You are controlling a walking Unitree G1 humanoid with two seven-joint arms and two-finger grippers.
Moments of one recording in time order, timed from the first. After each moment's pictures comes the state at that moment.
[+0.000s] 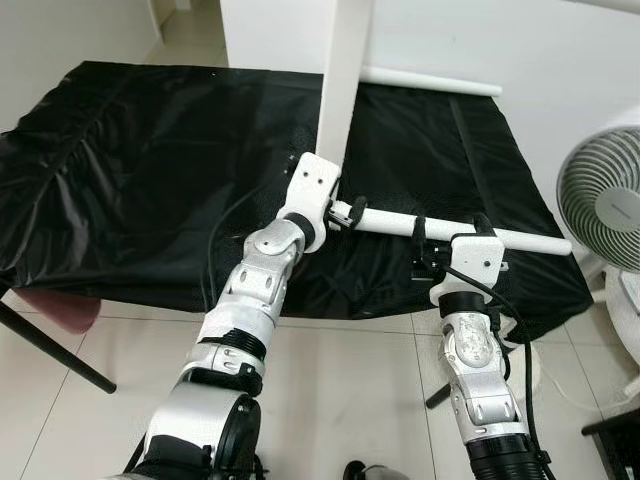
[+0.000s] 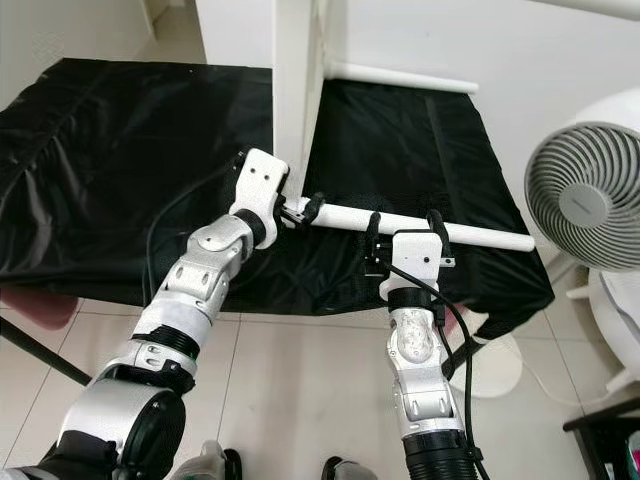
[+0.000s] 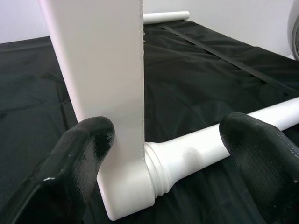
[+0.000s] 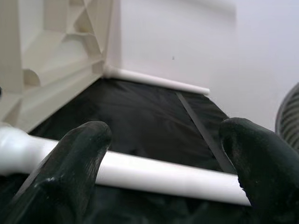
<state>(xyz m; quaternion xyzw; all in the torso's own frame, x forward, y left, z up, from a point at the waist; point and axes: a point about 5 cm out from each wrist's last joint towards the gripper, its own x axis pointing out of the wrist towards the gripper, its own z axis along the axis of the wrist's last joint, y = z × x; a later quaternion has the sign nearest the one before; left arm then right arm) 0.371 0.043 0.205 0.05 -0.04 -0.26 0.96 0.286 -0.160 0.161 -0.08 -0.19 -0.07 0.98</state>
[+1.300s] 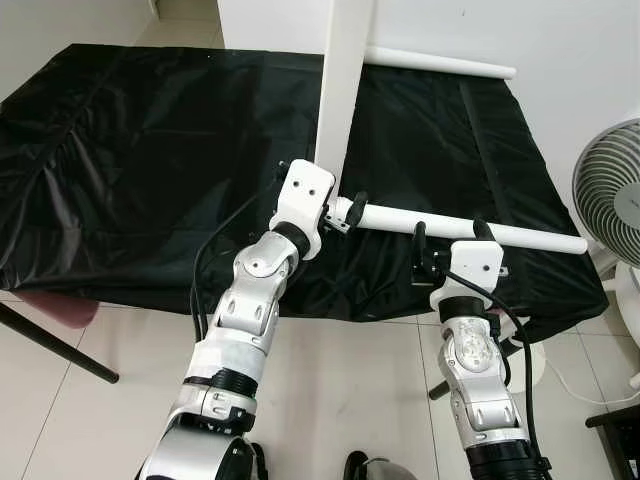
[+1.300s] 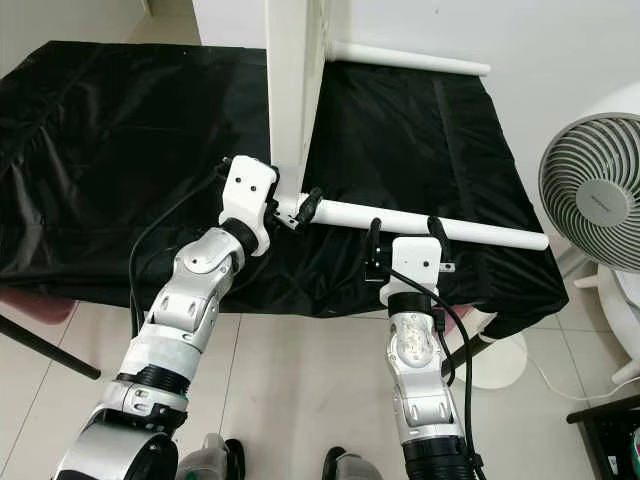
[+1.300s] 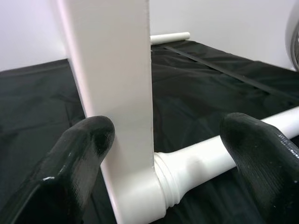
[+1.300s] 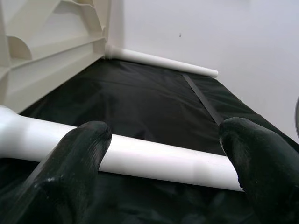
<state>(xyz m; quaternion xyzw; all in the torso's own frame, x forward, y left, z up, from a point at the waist) 0.339 0.054 0.209 0.07 -0.13 -0.26 0.95 0.284 -0.159 0.160 -0.08 -0.18 -0.08 0.98</state>
